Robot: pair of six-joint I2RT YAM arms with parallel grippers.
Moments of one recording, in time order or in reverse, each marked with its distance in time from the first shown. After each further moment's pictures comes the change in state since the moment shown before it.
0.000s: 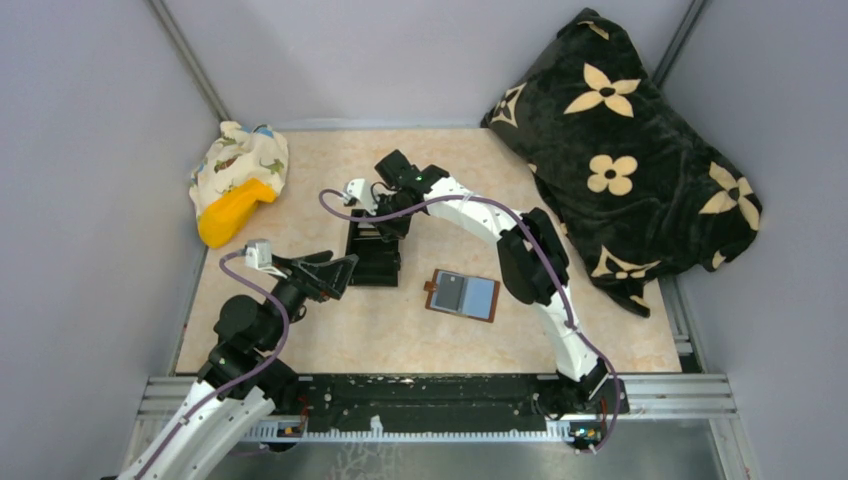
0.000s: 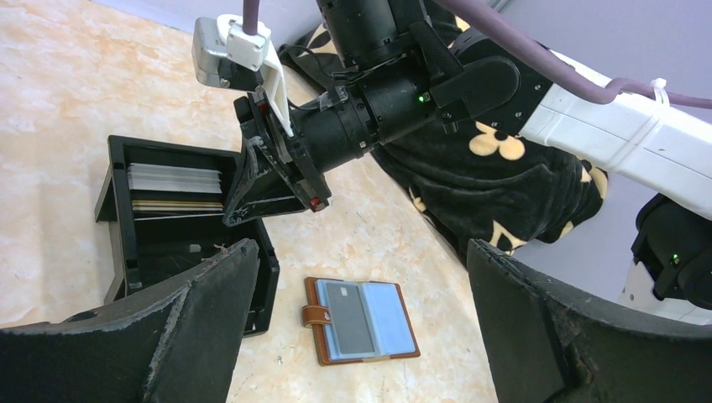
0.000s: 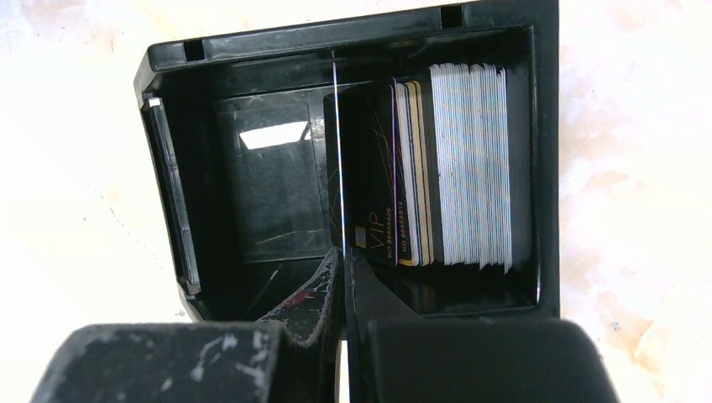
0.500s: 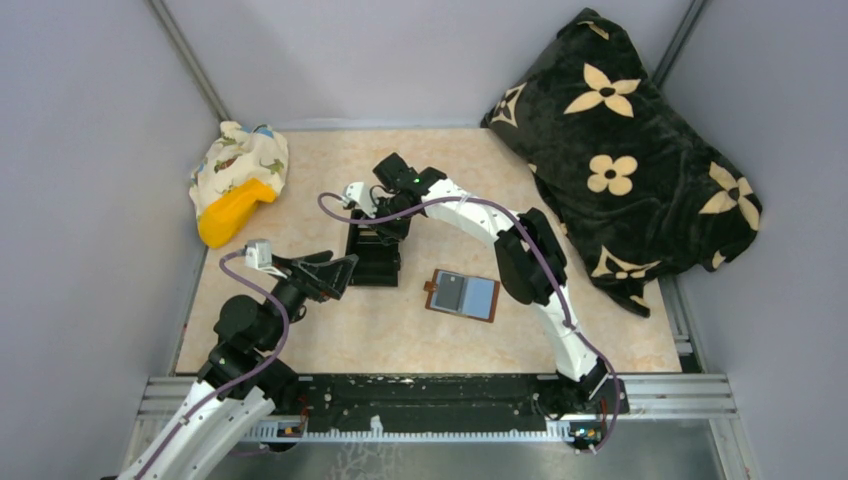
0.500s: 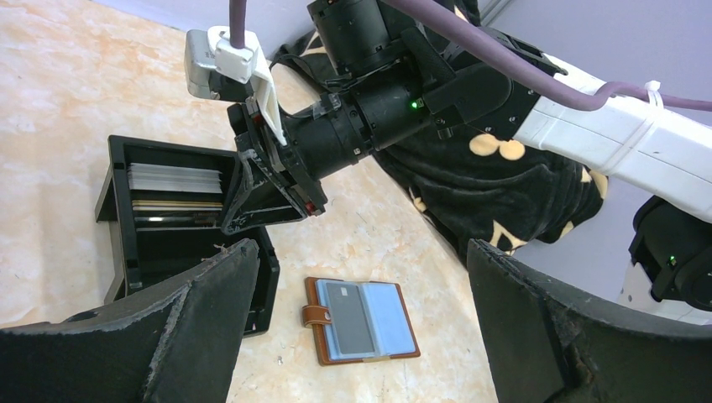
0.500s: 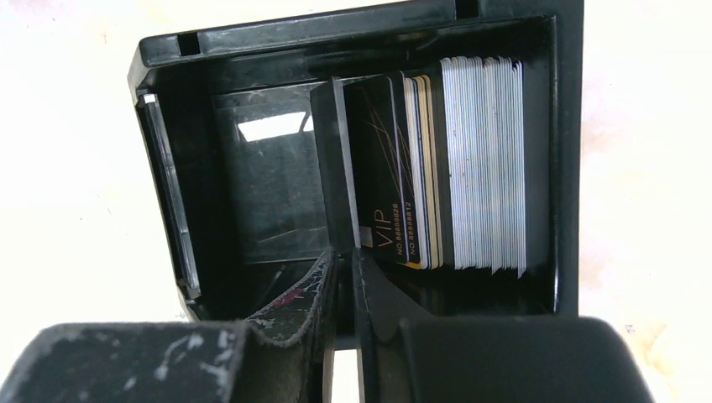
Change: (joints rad) left arm 0.000 0.000 0.000 0.000 0.000 0.000; right arm 0.008 0.013 0.000 -0.006 0.009 0.003
